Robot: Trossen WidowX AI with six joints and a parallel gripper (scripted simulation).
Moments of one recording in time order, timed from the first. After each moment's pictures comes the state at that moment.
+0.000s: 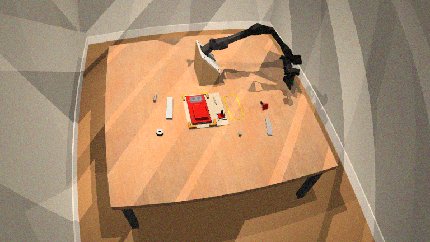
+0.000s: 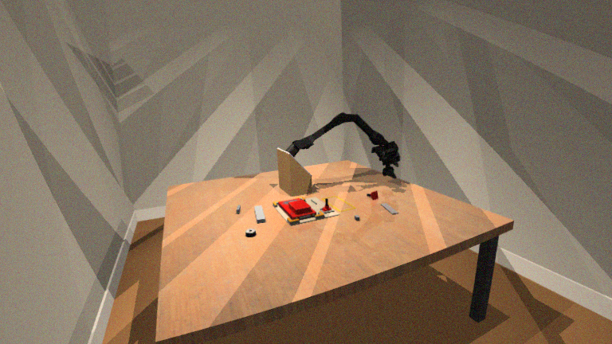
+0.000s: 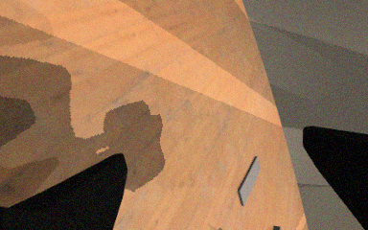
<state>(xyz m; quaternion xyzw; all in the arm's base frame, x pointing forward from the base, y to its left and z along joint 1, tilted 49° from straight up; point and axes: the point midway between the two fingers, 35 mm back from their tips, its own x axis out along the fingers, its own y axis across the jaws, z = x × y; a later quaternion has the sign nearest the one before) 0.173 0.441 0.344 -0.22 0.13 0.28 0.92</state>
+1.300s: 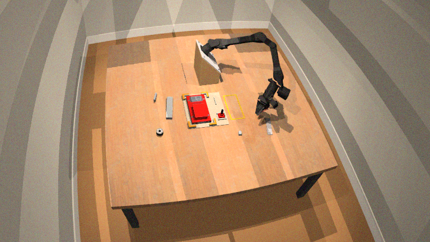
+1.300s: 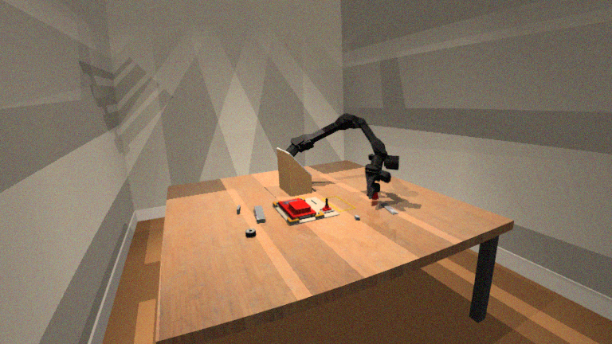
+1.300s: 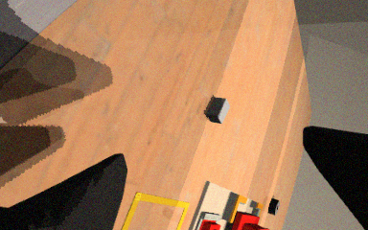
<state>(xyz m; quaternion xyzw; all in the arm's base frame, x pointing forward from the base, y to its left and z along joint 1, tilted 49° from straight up) 0.378 0.303 0.117 -0.25 0.45 0.23 0.83</state>
